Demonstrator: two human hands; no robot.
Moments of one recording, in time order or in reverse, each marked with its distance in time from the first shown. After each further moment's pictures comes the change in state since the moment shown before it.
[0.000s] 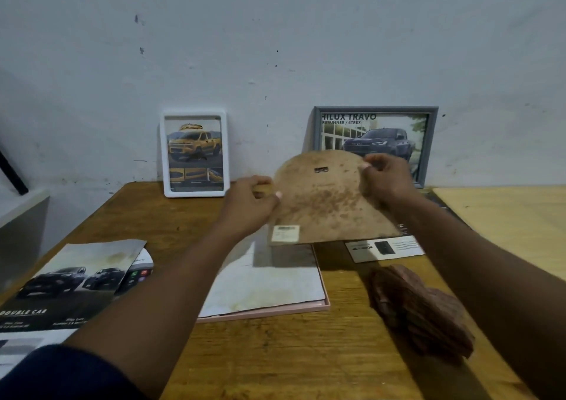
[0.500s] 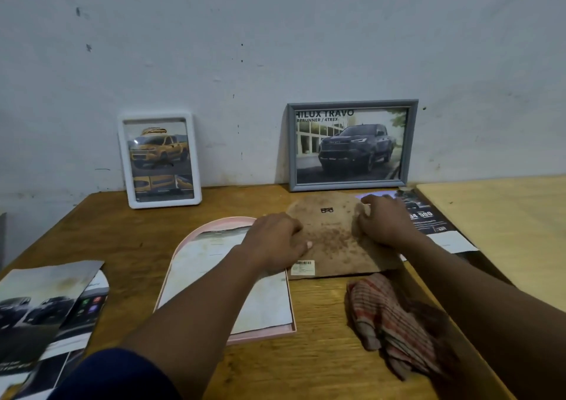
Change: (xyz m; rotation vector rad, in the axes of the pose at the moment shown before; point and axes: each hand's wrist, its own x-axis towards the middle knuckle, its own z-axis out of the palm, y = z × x) left_hand 0.005 -0.005 0.099 0.737 -0.418 0.293; right_hand 0.038 0.098 -0.031 -0.900 -0.122 -0.078
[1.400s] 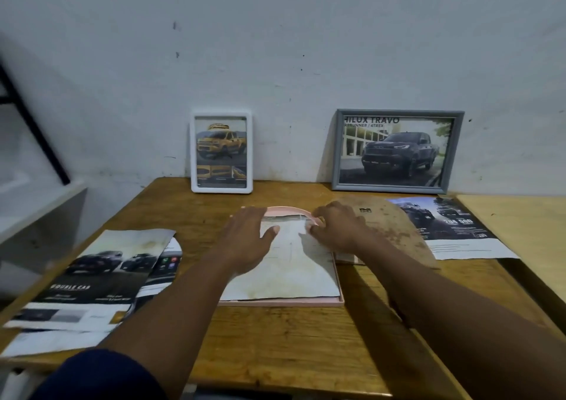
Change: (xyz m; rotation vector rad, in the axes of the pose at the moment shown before) left_hand -0.106 -0.094 -0.032 -0.135 0.143 -0.319; right_hand -0.065 -0.152 0.029 -0.008 -0.217 -0.314
